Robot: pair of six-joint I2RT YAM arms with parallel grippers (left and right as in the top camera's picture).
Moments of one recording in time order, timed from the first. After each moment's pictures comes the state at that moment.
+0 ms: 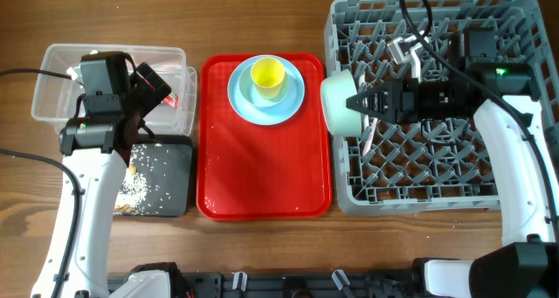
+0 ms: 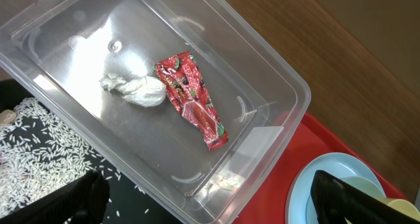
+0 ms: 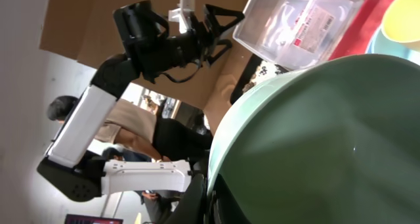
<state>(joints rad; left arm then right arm) 0.06 1.31 1.08 -0.63 -0.16 -0.63 -0.02 1.52 1.38 -1.23 -1.37 -0.25</state>
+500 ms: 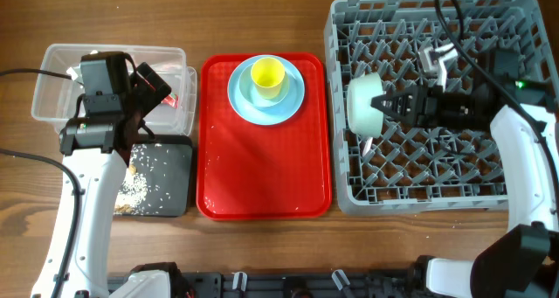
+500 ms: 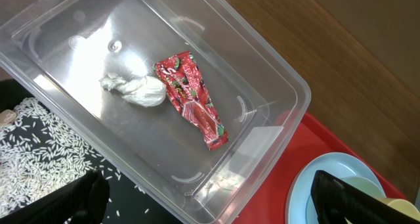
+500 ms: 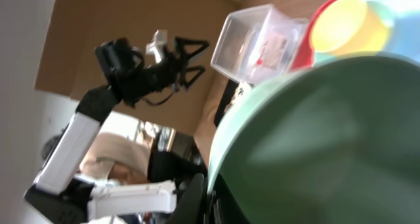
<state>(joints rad) 0.06 1.31 1.08 -0.63 -0.16 -0.63 -0.21 1.52 1.20 -1.15 -1.39 -0.29</state>
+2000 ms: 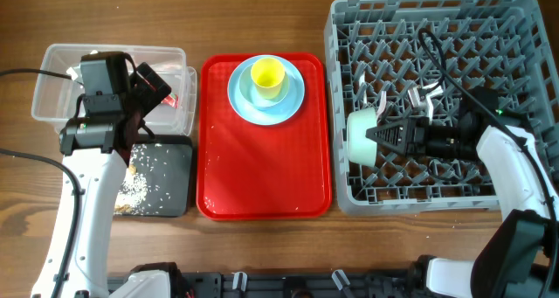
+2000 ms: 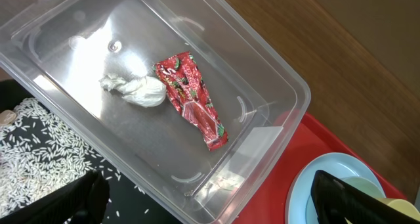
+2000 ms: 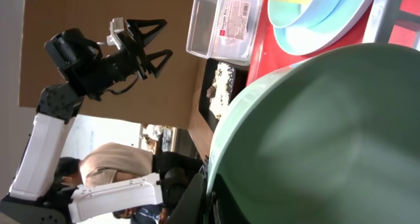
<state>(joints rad) 0.06 1.31 1.08 -0.63 -0.16 -0.63 -0.23 1.52 0.95 -1.06 -1.33 -0.32</state>
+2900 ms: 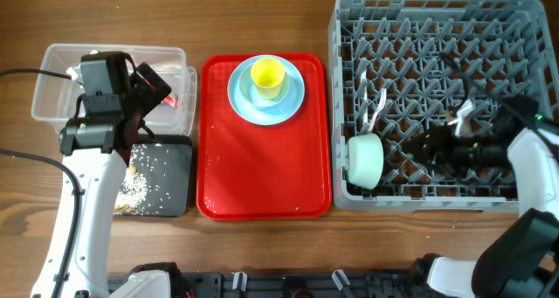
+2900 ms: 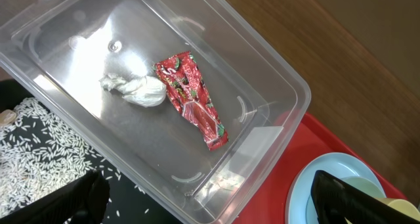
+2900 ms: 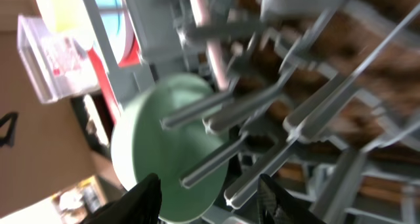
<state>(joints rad) 0.06 1.31 1.08 -0.63 -0.16 -0.63 -0.44 1.52 1.02 -1.16 -0.74 -0.11</state>
